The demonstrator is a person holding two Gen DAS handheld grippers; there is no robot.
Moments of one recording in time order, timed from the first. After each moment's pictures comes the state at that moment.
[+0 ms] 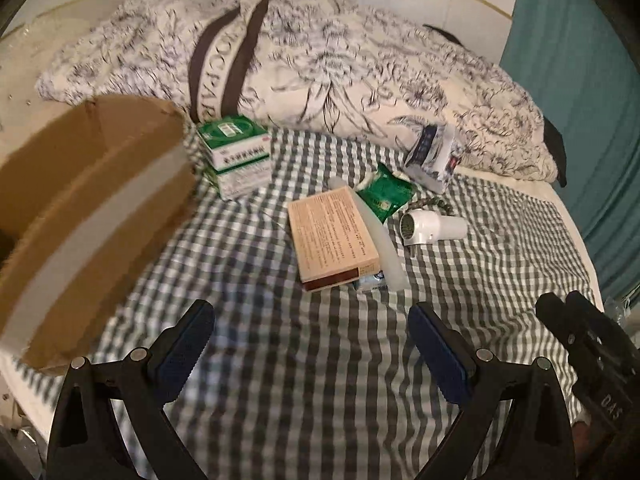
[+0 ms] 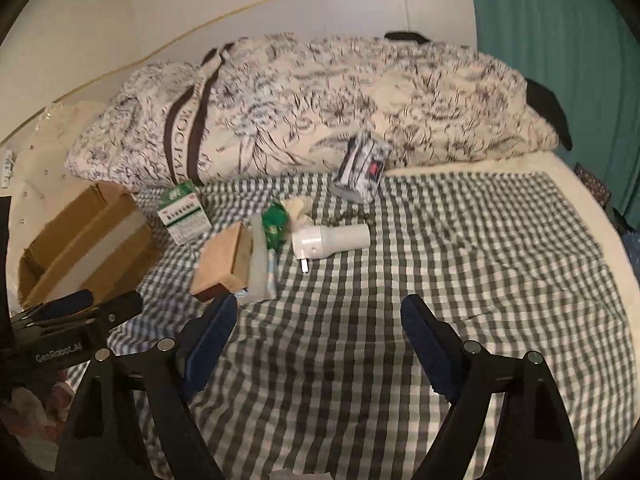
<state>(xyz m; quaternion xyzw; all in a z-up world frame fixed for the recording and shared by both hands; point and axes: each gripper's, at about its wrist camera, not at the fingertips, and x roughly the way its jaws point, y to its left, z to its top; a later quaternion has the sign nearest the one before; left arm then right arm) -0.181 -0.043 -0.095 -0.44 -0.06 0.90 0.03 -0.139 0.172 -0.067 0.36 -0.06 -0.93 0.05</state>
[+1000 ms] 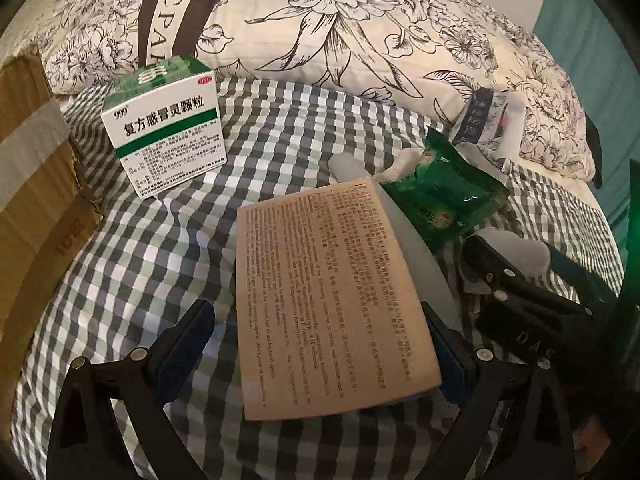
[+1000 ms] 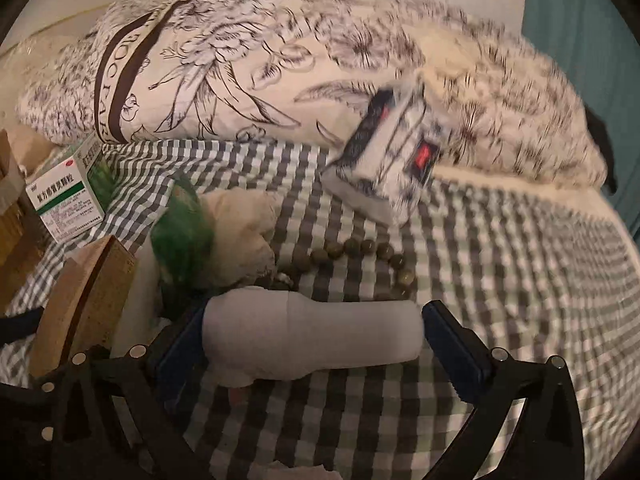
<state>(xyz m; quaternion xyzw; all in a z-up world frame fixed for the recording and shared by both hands) -0.291 -0.020 -0.179 -0.48 -0.07 0.87 0.02 -0.321 0.150 -0.176 0.40 0.03 -0.92 0.02</state>
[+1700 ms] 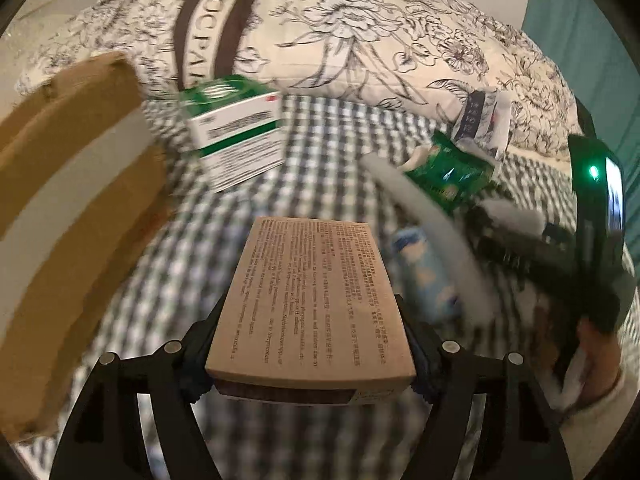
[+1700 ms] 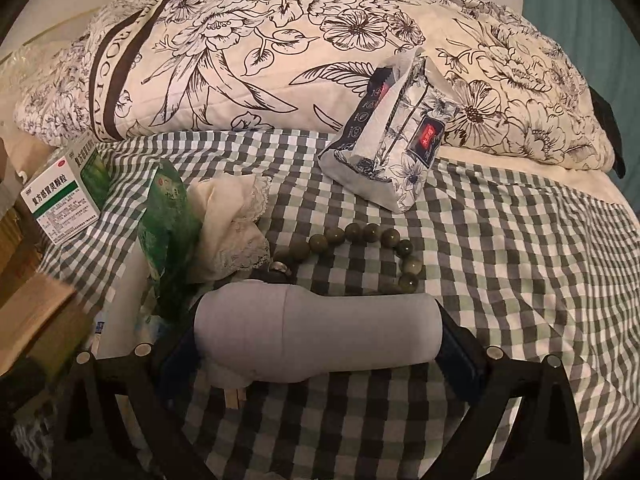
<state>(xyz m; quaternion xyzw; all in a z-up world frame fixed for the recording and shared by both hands) -0.231 -0.060 -0.147 -0.46 -0.02 0.89 0.01 -0.324 0.148 -0.180 0.41 0.03 -0.91 0.02</state>
